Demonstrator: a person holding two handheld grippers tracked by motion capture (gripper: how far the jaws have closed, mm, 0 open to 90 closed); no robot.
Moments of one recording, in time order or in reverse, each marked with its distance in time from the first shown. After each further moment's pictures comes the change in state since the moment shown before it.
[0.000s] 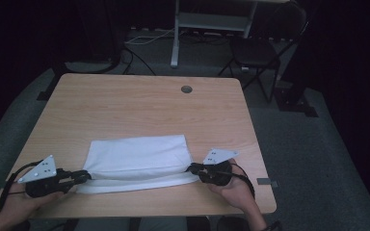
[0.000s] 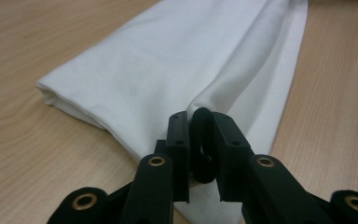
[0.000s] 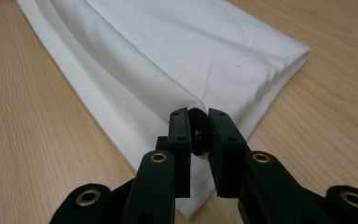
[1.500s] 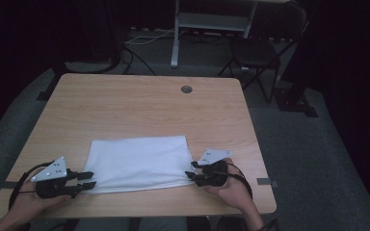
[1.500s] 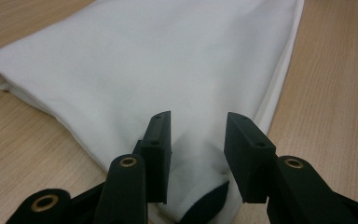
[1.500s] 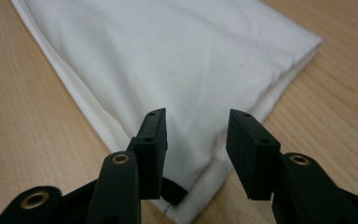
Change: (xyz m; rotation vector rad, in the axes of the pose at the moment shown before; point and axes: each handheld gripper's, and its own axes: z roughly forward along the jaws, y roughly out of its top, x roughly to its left) left arm -0.005 0.000 0.017 0.047 -0.040 -0.022; right arm 0.004 0.005 0.008 0.051 -0.020 -0.018
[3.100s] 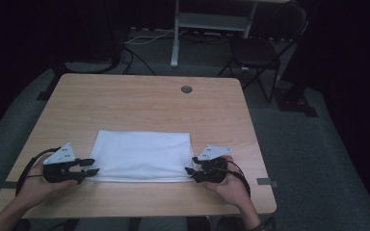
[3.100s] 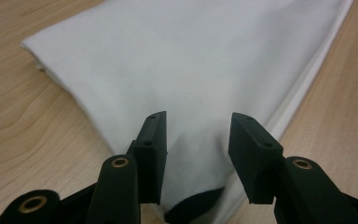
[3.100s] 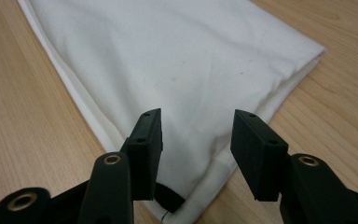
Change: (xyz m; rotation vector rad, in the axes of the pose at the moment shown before) left arm 0.022 0.025 0.016 0.091 0.074 0.008; right arm -0.006 0.003 0.006 0.005 -0.046 0.045
